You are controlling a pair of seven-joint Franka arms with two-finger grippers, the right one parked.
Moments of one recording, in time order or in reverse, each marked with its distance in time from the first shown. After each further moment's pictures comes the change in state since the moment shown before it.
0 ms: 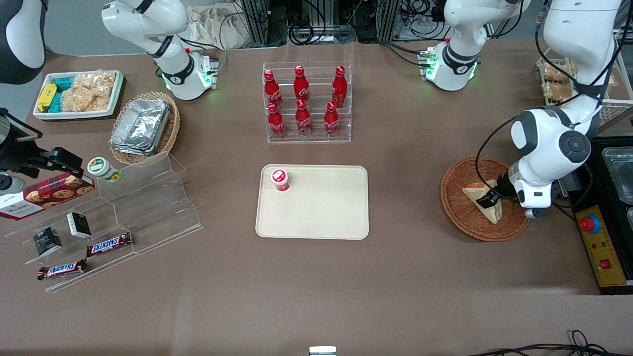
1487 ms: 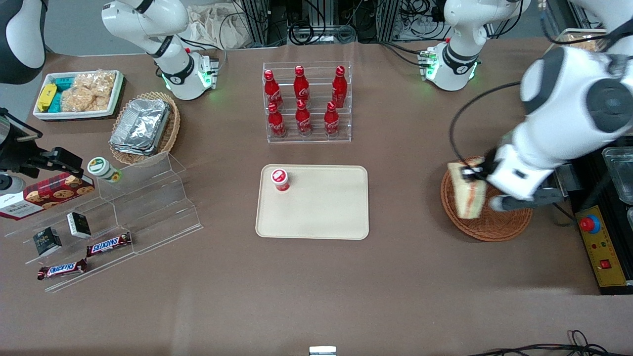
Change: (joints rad) arm -0.066 -0.019 -0.345 0.665 0.053 -0.816 0.259
